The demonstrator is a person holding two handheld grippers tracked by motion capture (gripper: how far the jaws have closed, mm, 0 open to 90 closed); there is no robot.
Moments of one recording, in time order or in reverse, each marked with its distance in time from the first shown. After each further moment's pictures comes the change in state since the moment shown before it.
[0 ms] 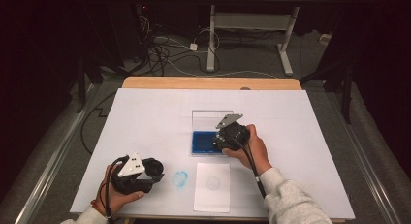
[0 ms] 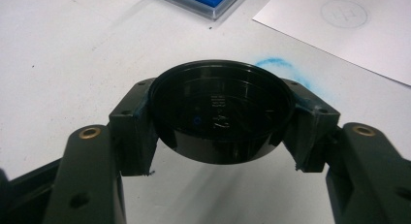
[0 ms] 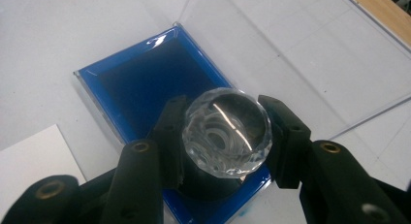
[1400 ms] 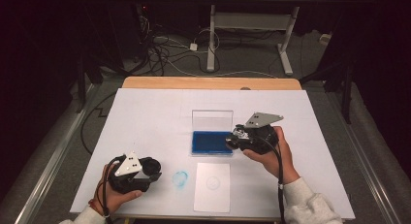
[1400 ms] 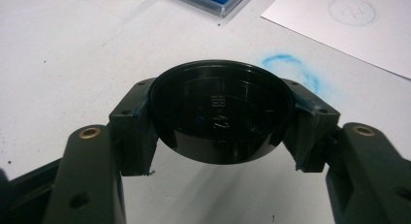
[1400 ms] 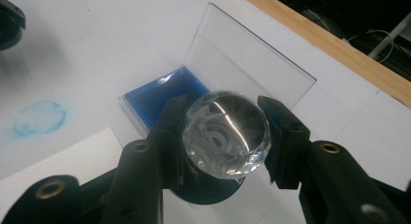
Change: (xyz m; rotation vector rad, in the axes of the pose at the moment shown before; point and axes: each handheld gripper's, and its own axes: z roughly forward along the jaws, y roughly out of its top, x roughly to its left) left arm 0.006 -0.004 -0.003 0.002 0.008 -0.003; right arm -0.018 -0.024 -0.083 -0.213 0.051 0.074
